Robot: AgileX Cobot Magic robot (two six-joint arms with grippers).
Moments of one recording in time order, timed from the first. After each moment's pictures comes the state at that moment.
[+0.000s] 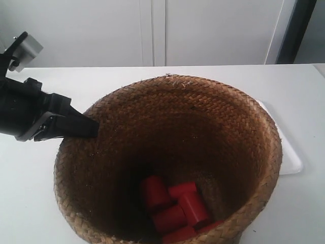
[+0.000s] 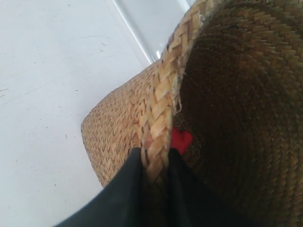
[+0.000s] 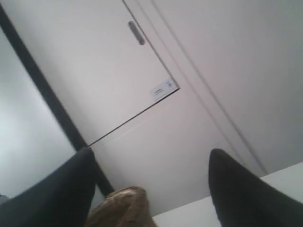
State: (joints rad) left arm -0.30 1.19 -0.81 -1.01 0.86 0.64; right arm 0.13 0.01 0.00 -0.50 -0.35 1.13
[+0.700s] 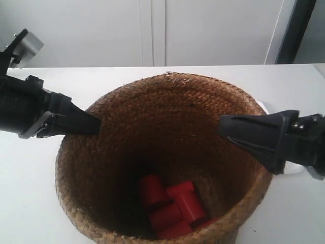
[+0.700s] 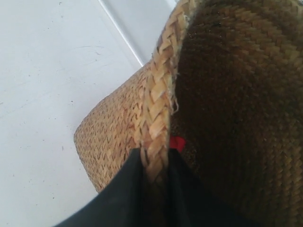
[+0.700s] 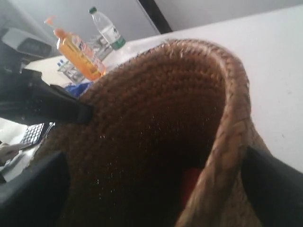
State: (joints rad) left arm -0.30 1.20 -0.81 -1.06 0.85 0.72; right arm 0.13 0.78 -0.46 -1.72 -0.74 2.09
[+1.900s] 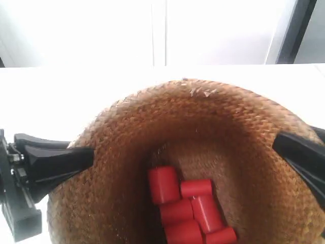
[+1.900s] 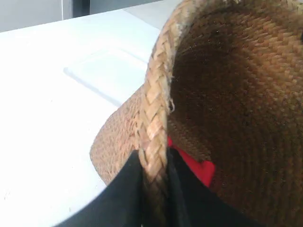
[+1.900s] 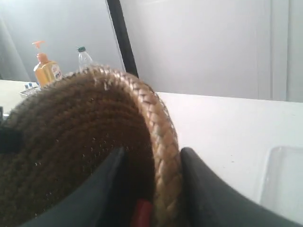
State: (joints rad) left arm -0.73 0.75 -0.41 -1.57 0.26 1.42; right arm 0.13 0.36 -0.28 -1.62 -0.55 1.81
